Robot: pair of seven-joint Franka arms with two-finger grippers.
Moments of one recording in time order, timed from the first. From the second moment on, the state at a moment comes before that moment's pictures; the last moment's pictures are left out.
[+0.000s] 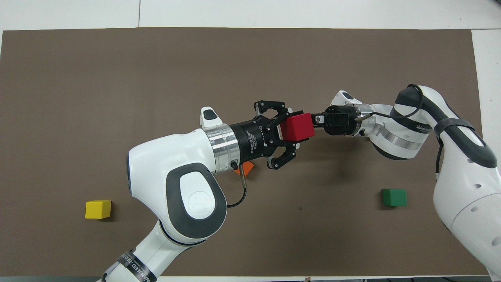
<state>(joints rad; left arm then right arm) -0.33 0.12 -0.44 -1.91 -1.45 2.67 -1.16 0.02 0.52 0.05 -1.94 1.83 1.28 -1.04</state>
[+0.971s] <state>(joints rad) -0.25 0.17 -0.43 -1.92 -1.40 2.55 -1.16 0.02 0.52 0.05 -1.95 1.83 1.28 -1.04</state>
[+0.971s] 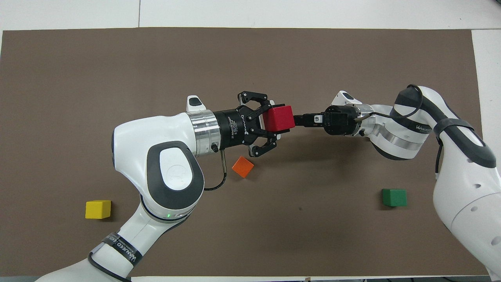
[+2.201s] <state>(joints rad) -0.32 0.27 -0.44 -1.86 -1.35 2.68 -1.16 0.06 0.52 0.05 -1.95 1.87 1.34 -1.04</state>
